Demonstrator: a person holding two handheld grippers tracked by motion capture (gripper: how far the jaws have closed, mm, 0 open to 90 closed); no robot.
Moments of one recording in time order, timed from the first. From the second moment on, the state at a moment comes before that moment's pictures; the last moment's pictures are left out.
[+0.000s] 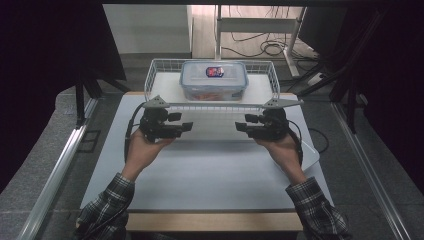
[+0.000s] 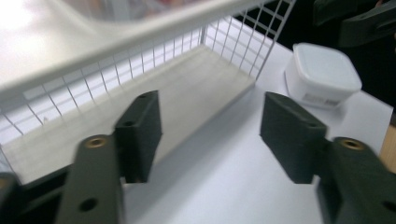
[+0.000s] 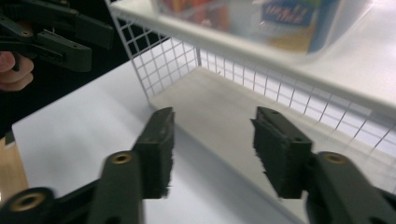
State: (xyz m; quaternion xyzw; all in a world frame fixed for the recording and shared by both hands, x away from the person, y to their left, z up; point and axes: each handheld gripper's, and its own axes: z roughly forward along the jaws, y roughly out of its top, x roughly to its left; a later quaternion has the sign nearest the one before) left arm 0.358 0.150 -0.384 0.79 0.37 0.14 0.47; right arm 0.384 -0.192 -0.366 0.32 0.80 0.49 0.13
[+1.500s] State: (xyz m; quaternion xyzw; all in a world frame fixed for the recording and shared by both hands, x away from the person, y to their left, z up) left arm 0.266 0.160 -0.512 0.80 0.38 0.16 0.43; right arm 0.309 -0.222 -0.484 0.30 0.84 0.42 0.13
